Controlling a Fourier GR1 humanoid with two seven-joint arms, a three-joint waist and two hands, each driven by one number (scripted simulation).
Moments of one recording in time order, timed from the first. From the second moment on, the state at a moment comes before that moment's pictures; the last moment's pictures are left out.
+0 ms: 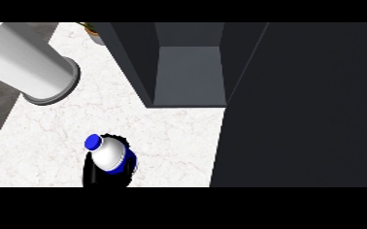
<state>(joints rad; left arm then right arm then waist) 0.05 0.13 -0.28 -1.10 0.55 0.10 -0.79 0.12 -0.32 0.75 -2.48 0.12 -0.43 0.30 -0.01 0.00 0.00</state>
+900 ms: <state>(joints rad) -0.01 0.06 -0.38 -1.50 0.42 0.35 -0.46 0.12 -0.33 0.74 -2.48 0.12 -0.44 0.29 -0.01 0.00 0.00</state>
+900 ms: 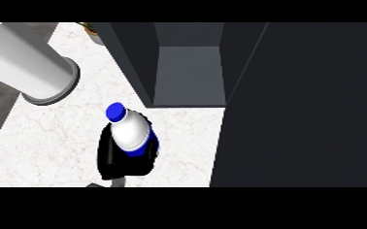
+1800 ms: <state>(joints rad) -0.41 0.00 -0.38 -1.37 0.32 0.62 -0.25 0.15 -0.36 0.75 -2.48 0.11 -0.44 0.24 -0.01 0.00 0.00</state>
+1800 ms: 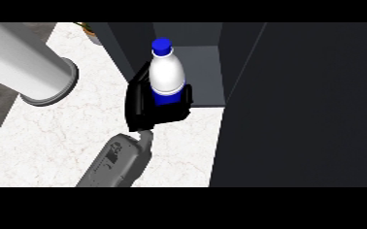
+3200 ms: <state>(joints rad) -0.95 0.01 -0.17 -0.56 0.22 0.72 -0.31 0.14 -0.37 0.75 -2.47 0.08 -0.46 0.21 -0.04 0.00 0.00</state>
